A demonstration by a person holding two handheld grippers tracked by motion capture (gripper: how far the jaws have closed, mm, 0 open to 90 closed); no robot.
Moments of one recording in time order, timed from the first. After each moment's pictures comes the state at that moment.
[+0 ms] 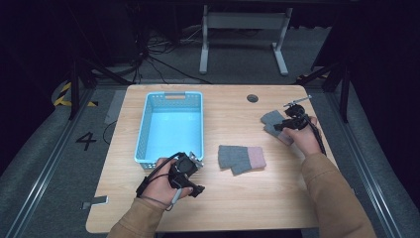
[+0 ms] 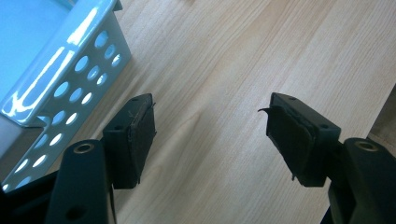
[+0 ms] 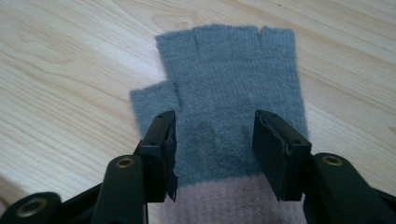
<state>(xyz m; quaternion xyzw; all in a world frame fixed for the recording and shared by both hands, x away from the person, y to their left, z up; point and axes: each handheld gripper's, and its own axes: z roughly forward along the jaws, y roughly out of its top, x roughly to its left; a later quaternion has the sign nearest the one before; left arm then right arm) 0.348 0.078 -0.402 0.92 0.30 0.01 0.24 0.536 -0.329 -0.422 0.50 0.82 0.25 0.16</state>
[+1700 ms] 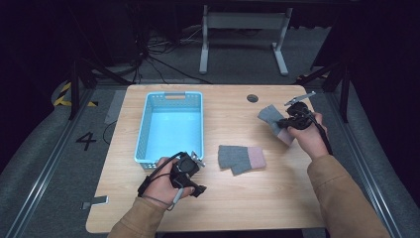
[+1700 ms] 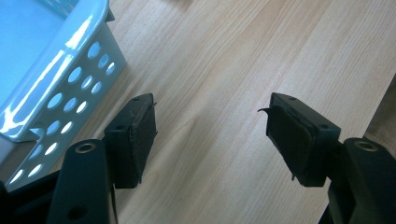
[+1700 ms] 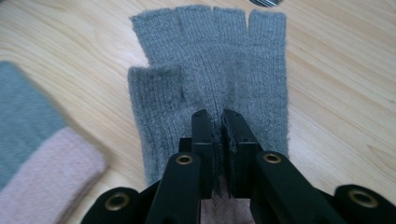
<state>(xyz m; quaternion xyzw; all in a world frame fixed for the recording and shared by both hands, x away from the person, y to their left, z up) 0.348 0.074 -0.400 0.93 0.29 0.01 0.24 0.501 -0.310 -0.372 0.43 0.85 0.26 0.17</state>
